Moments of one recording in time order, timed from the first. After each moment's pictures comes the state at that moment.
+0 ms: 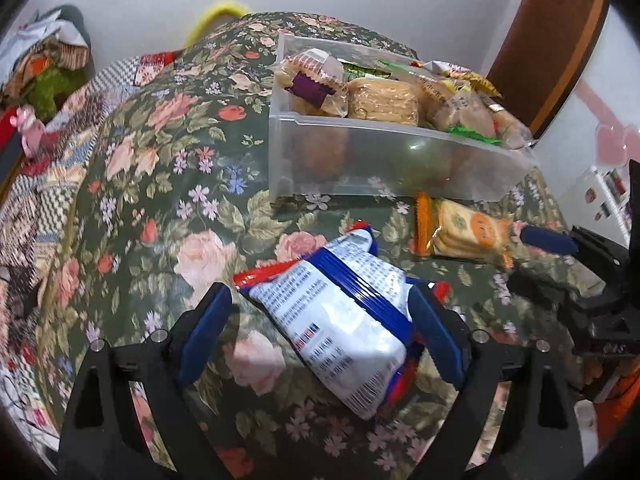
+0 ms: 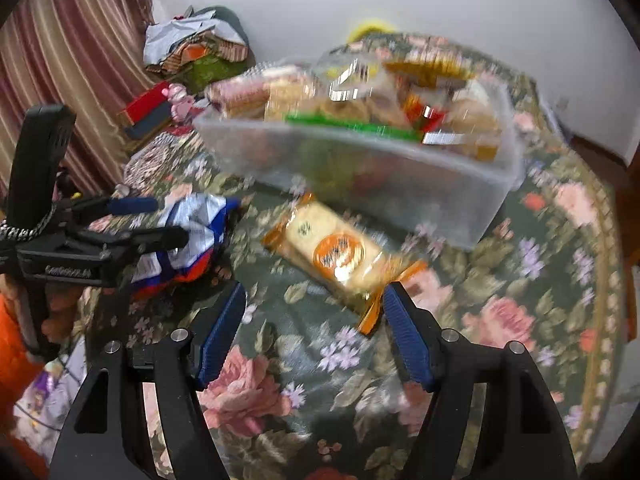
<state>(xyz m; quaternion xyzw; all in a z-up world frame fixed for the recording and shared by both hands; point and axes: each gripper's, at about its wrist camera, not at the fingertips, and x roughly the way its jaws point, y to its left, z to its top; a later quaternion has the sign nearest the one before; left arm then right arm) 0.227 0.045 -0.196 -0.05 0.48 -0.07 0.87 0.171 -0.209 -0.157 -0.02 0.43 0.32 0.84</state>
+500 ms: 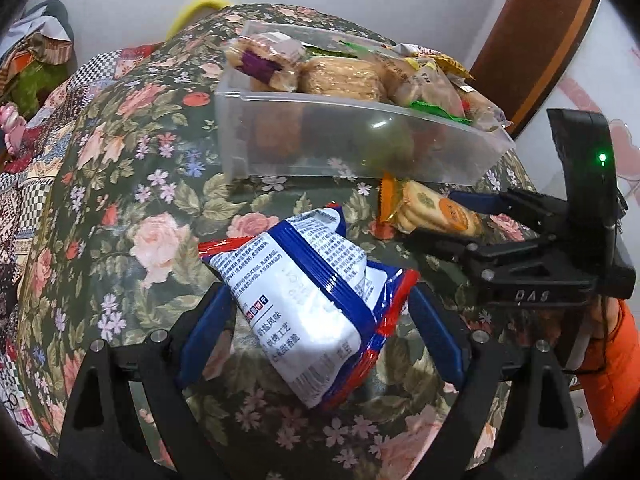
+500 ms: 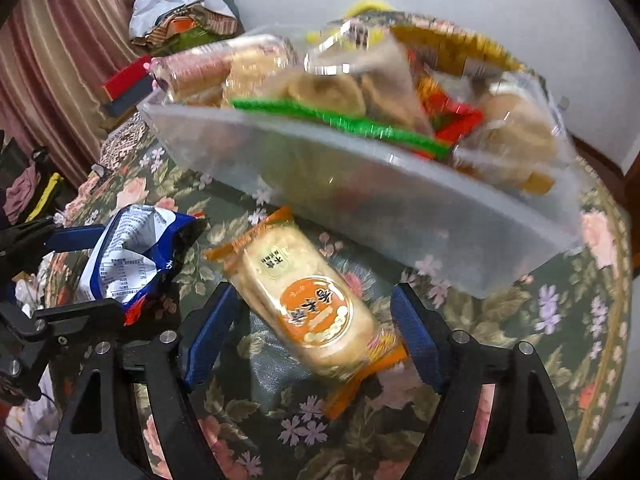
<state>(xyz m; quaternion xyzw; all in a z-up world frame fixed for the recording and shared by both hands) 0.224 0.020 -0.203 -0.06 0.49 -0.10 0.86 0.216 -0.181 -0.189 -0.06 0.48 0.31 0.82</state>
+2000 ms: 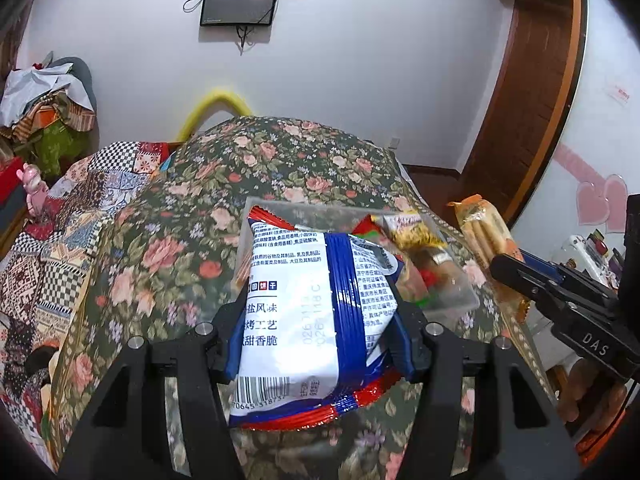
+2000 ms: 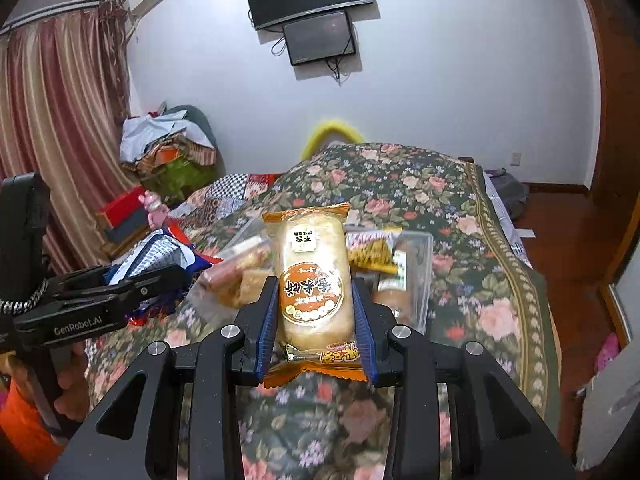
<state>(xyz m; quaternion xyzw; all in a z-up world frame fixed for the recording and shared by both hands) 0.265 0.016 -0.094 -0.06 0.34 -0.07 0.94 0.197 -0.229 -0.071 0.05 0.30 0.25 0.92</state>
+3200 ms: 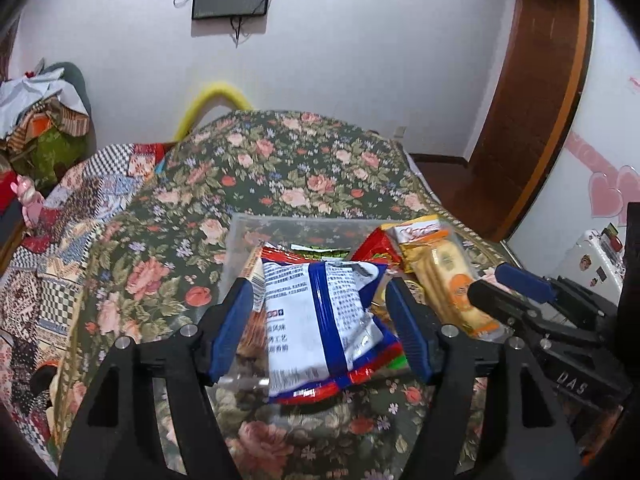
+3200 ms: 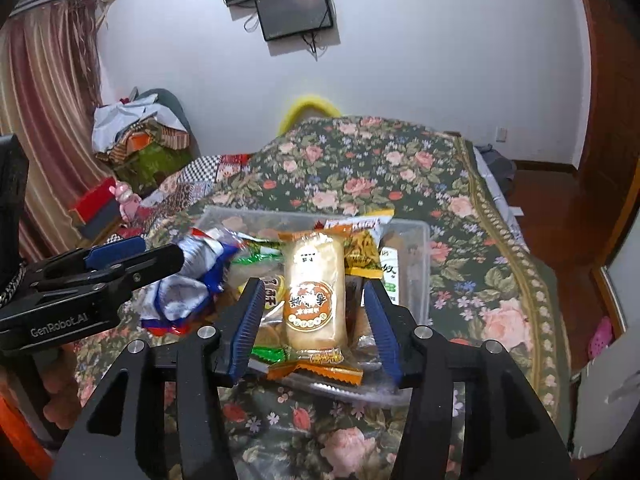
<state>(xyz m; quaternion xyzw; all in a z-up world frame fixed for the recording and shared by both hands) 0.306 0.004 -0.097 -0.04 0.35 -0.06 0.93 0.234 -0.220 -0.086 0.04 0.34 0.21 0.92</state>
